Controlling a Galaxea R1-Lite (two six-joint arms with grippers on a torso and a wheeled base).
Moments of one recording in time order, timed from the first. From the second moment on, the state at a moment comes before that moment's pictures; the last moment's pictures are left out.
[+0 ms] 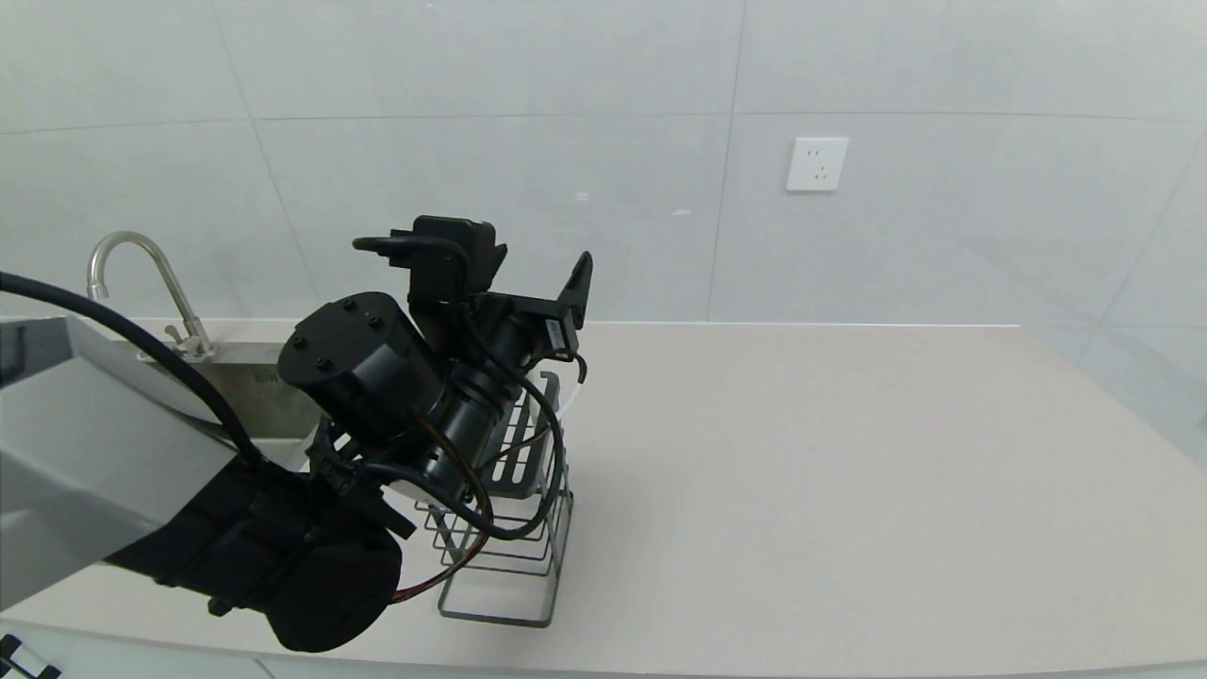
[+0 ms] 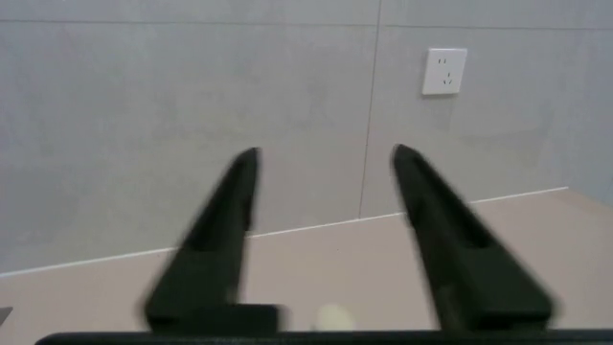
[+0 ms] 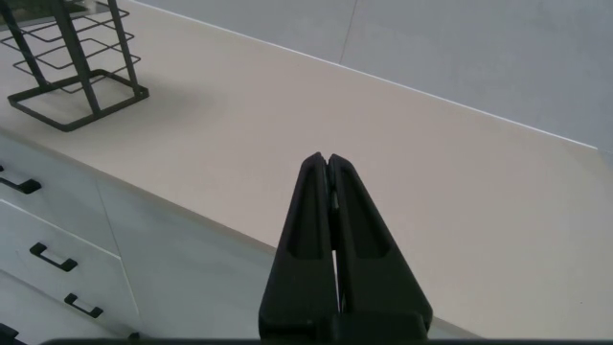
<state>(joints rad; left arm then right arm) -0.70 1.94 -0.76 -1.53 0.35 0.12 0.09 0.10 0.00 -0.06 0.24 -0.19</state>
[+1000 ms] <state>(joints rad) -0.45 1.48 -0.45 -1.45 -0.46 -0.07 0.09 0.10 0.00 -0.06 0.24 -0.19</state>
